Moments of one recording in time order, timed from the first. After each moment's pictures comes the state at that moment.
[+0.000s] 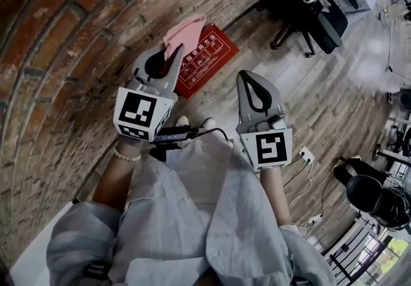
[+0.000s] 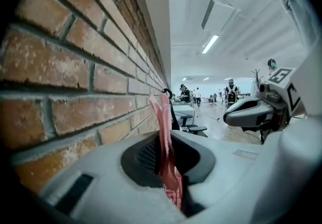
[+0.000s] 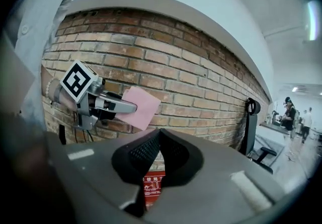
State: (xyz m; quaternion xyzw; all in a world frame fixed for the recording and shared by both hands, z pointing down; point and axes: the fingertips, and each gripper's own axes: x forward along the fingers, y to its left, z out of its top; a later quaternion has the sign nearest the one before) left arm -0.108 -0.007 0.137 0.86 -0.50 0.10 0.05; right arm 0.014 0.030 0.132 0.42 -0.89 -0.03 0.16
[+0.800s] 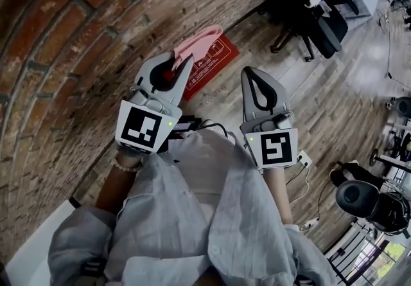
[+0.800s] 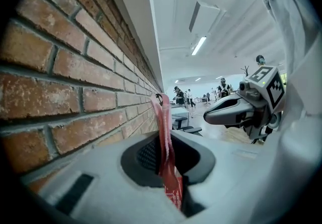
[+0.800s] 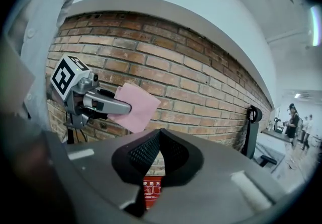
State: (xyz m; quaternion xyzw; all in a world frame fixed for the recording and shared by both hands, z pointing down) left arm -0.087 0.020 0.110 0.88 -0.47 0.10 0.01; right arm 0.013 0.024 0.111 0.41 -0.90 -0.06 0.16
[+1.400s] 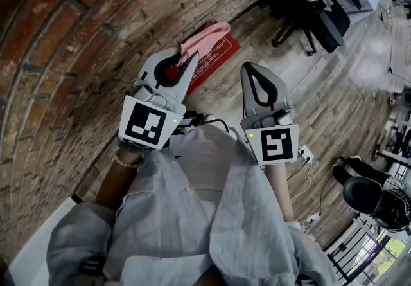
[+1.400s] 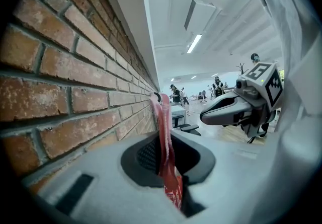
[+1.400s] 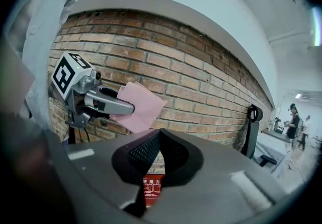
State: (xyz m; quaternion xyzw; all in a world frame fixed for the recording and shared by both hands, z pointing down) left arm -0.073 0.015 0.114 0.88 -0.45 0.12 0.00; right arm 0.014 0.021 0.117 0.40 -0.90 -0.06 0.17
